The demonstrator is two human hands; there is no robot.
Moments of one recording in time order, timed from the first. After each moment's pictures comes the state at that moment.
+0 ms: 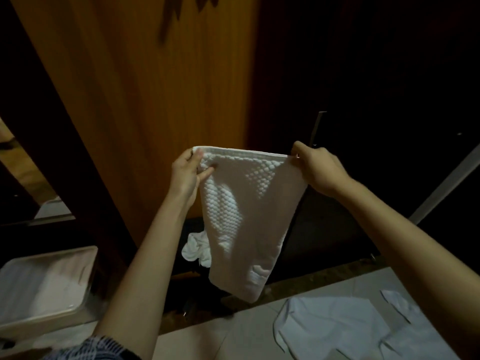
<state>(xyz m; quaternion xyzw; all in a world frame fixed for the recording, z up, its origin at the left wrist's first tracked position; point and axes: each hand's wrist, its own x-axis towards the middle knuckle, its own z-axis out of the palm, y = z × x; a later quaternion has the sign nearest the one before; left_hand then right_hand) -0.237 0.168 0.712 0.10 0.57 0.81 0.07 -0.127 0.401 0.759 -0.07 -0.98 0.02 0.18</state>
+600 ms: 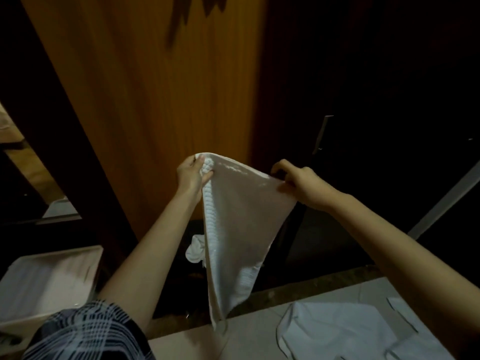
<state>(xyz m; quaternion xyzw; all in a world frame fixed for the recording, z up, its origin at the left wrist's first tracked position) -0.260 0.177 0.705 -0.01 0.59 0.81 0.04 -0.138 0.392 0.737 0.06 -0.98 0.18 0.08</state>
